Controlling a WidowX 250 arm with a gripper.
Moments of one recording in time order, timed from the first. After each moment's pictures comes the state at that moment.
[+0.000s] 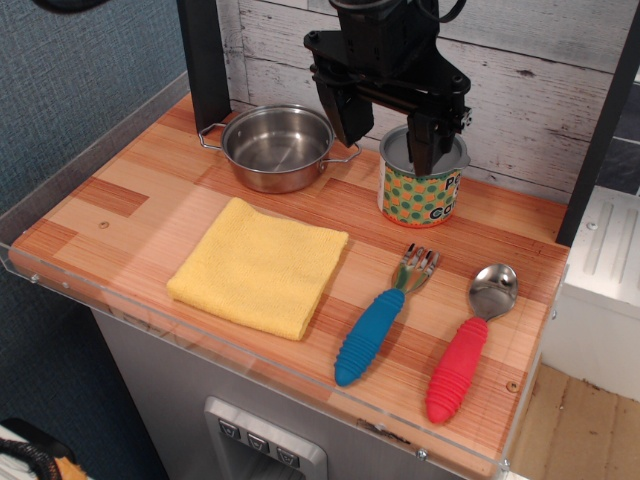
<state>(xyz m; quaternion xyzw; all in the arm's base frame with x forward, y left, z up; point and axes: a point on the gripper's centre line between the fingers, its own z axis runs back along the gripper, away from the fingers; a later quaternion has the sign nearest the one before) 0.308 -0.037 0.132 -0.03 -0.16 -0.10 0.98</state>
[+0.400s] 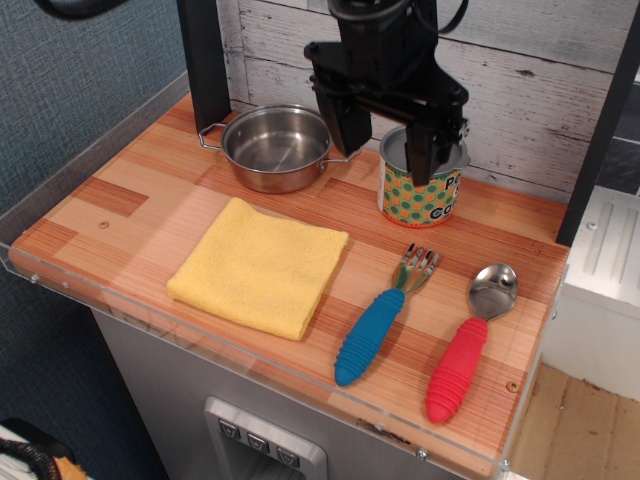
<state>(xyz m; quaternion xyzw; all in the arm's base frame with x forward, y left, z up) 0.306 -0.037 0.124 -0.03 -0.14 -0.10 0.98</state>
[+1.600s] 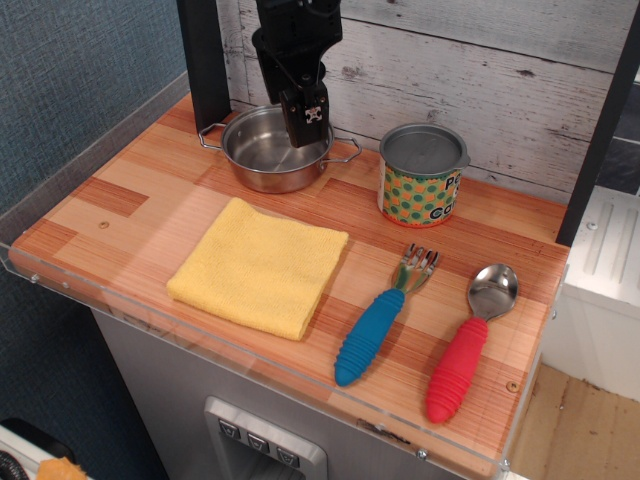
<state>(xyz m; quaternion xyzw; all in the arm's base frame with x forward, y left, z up) 0.352 0.056 0.098 0.03 -0.11 -0.37 0.92</state>
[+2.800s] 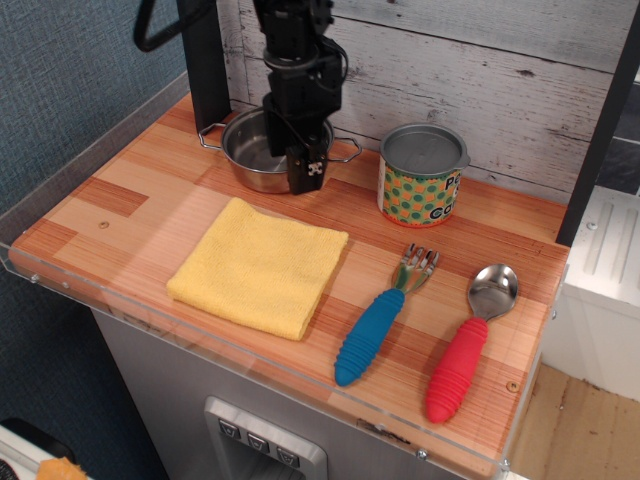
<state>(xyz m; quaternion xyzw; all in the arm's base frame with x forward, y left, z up) 0.374 0.072 0.027 0.04 -0.03 -0.35 0.93</state>
